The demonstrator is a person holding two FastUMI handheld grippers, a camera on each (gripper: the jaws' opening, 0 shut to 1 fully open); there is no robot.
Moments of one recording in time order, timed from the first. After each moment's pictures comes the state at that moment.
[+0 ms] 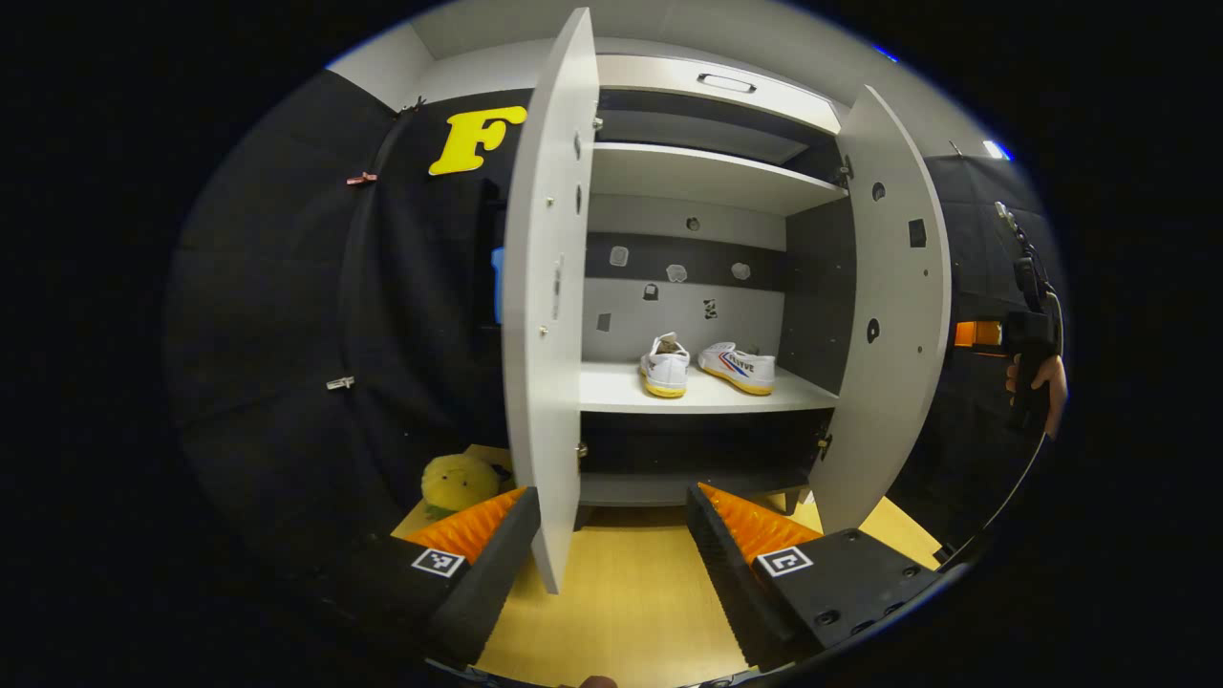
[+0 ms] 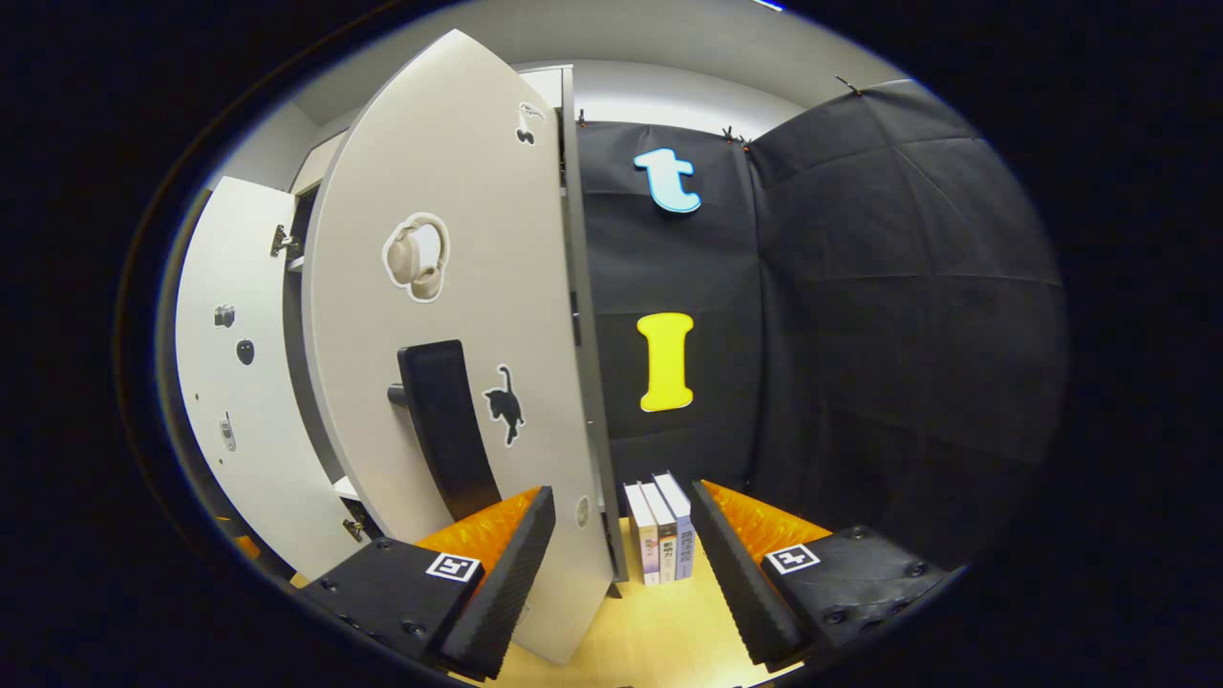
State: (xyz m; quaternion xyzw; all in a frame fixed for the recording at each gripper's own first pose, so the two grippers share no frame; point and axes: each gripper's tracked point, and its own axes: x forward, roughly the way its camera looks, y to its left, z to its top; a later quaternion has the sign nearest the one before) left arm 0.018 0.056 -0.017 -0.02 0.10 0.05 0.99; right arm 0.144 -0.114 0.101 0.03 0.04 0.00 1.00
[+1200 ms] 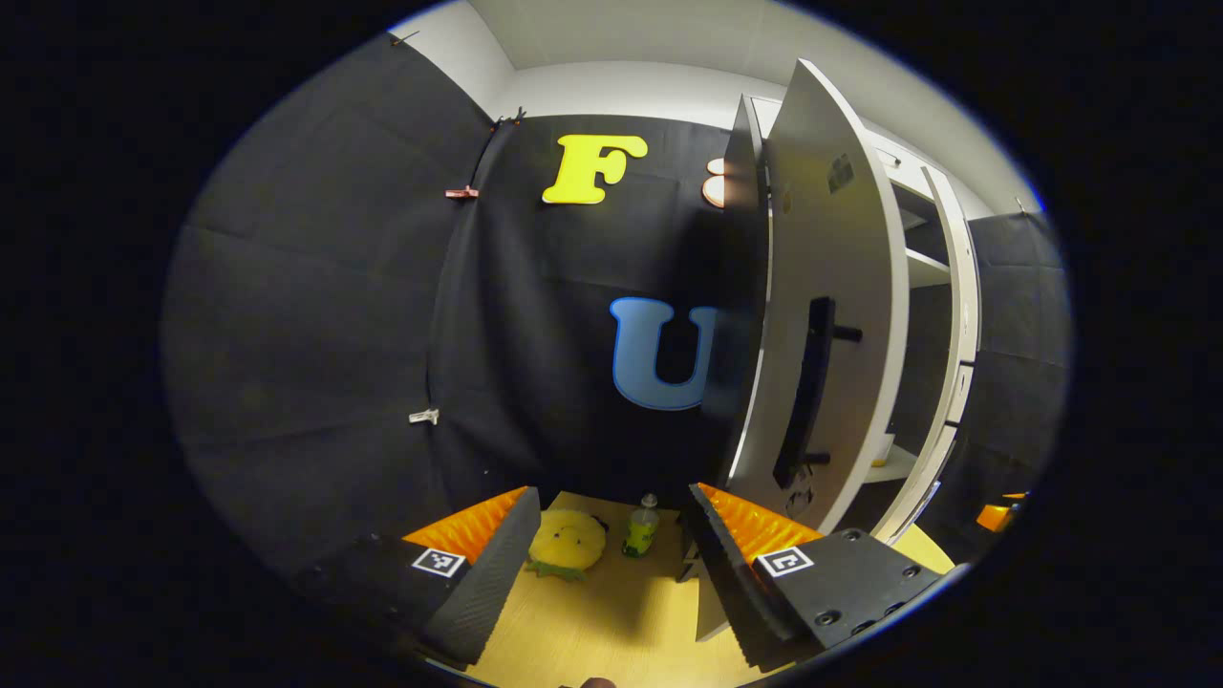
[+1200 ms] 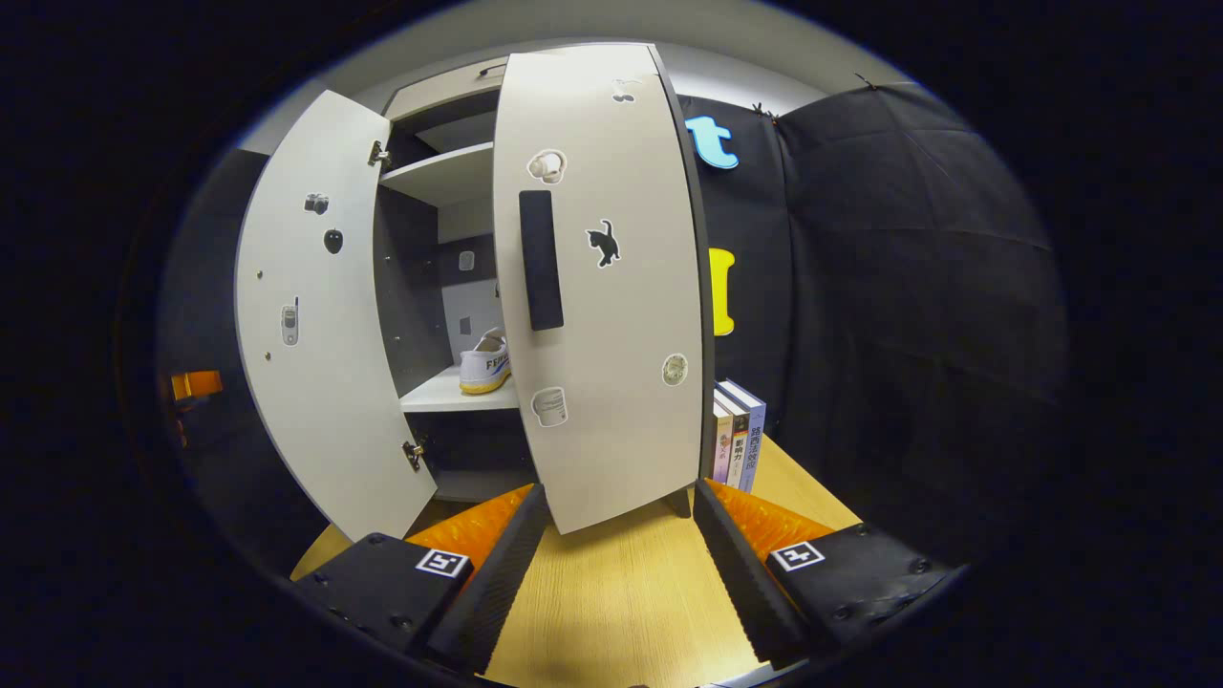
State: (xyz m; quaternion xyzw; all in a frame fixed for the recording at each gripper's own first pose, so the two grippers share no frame) left arm 0.037 0.261 0.066 -0.05 0.03 0.12 0.99; right arm 0.033 0.007 -0.028 0.02 0.08 0.00 1.00
